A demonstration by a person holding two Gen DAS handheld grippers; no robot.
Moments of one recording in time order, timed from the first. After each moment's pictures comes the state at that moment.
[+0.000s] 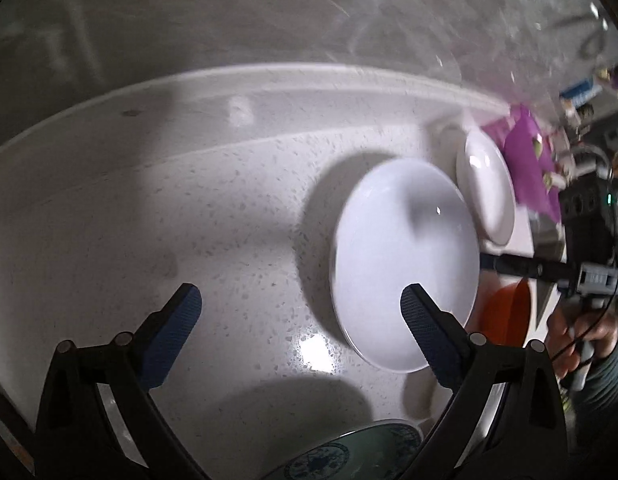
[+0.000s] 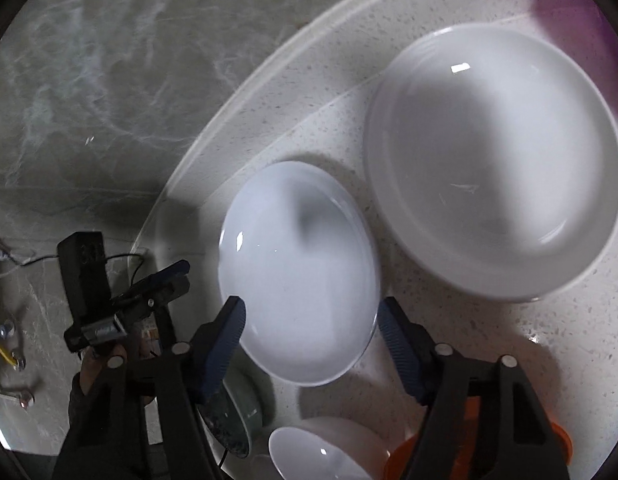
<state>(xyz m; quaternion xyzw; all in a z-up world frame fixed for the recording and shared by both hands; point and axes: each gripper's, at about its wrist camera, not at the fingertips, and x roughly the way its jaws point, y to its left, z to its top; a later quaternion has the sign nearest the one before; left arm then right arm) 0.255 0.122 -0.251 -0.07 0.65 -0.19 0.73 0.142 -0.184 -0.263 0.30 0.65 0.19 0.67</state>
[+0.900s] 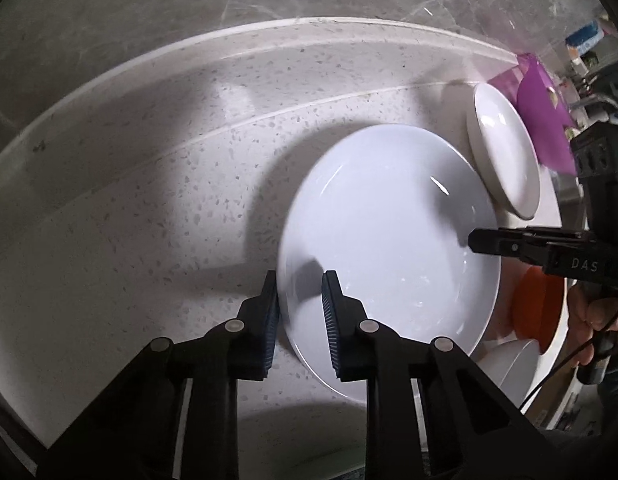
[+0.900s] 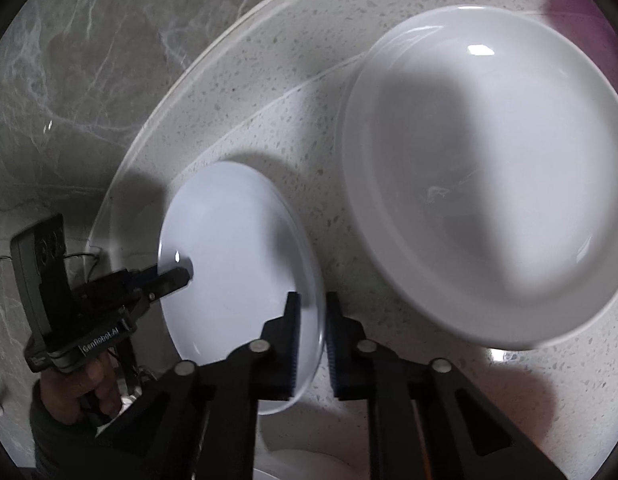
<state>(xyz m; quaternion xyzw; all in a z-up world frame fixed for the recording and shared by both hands) 0.257 0.064 -0.281 0.01 0.66 -0.20 0.72 0.155 -0.157 -0.283 0.24 0.67 0.15 0.69</state>
